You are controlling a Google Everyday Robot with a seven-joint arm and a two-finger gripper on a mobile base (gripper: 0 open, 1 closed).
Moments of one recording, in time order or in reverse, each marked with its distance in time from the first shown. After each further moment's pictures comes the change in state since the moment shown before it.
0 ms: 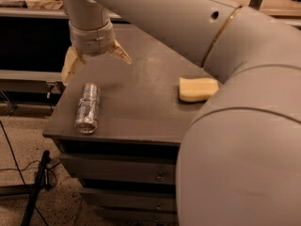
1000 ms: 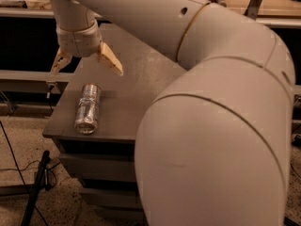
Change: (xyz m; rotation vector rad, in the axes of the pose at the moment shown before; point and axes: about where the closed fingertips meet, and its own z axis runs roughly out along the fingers) arm -0.016 0.021 0.010 -0.002 0.053 0.470
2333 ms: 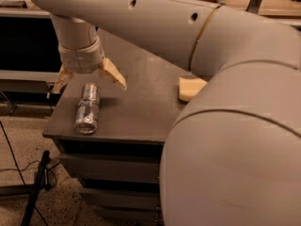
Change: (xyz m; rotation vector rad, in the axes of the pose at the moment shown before) arm 0.035 -0.007 0.024 0.030 0.026 0.009
